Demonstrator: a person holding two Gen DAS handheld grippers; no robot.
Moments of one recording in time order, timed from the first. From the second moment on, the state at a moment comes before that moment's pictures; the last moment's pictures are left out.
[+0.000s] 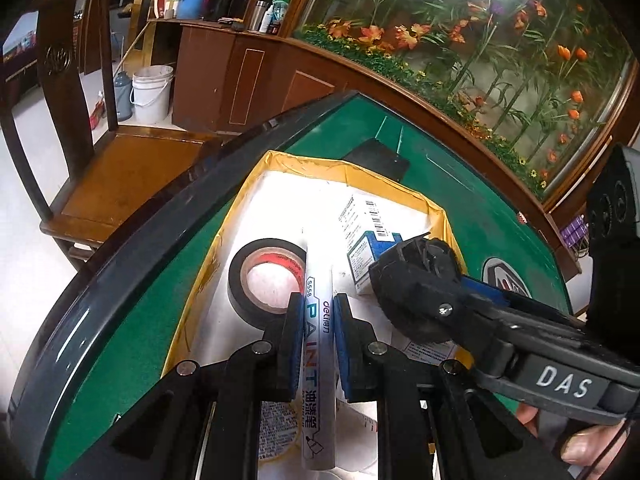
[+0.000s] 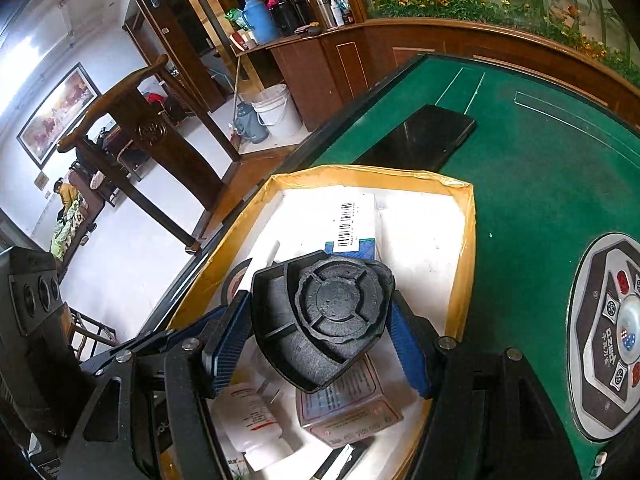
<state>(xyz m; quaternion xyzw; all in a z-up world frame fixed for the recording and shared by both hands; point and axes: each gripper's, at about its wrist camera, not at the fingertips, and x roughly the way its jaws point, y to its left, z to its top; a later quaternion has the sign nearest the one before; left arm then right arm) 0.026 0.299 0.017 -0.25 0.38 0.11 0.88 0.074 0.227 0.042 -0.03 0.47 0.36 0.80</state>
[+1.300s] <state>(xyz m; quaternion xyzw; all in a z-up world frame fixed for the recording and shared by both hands) 0.005 0.109 0.057 -0.10 0.38 -0.03 0.92 0.011 -0.083 0.073 0.12 0.40 0.28 0.87</state>
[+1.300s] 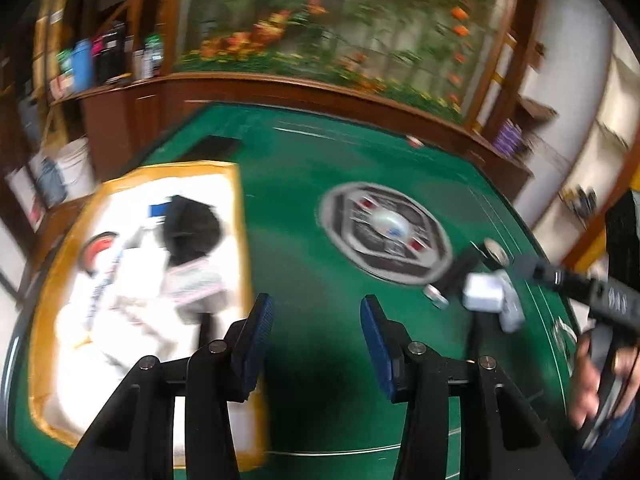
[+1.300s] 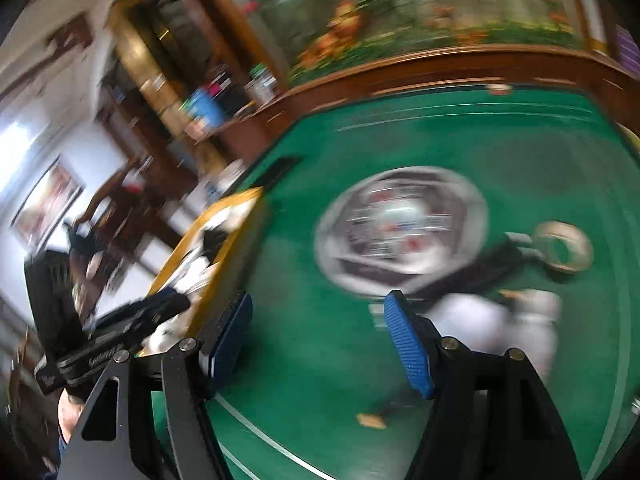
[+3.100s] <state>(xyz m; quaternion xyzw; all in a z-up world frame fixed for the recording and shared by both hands) 0.064 0.014 0.001 -0.02 0.44 -0.10 0.89 0.037 -0.156 0.011 0.09 0.47 0.09 0.87</state>
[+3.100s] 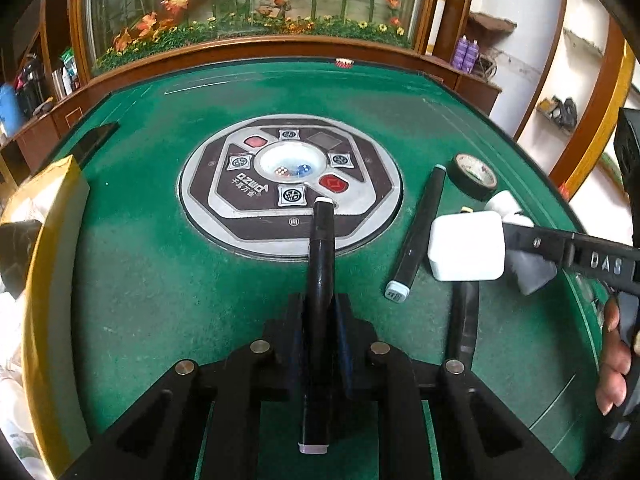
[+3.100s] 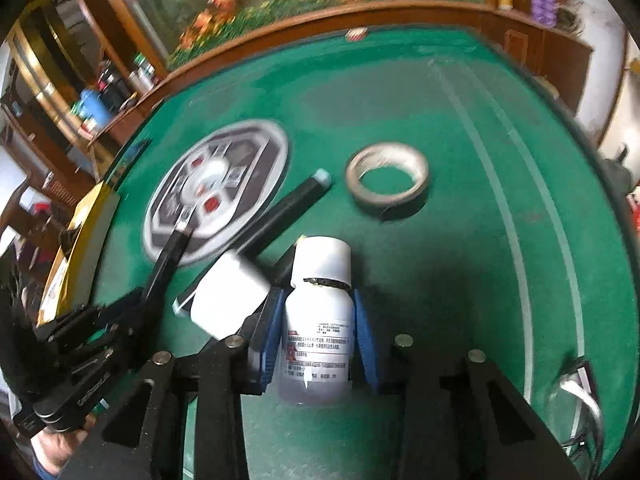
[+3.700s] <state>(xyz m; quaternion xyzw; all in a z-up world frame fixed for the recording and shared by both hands) 0.044 0.037 0.029 -0.11 0.39 -0.13 0.90 0.023 -0.150 0.044 0.13 0.39 0.16 0.90</state>
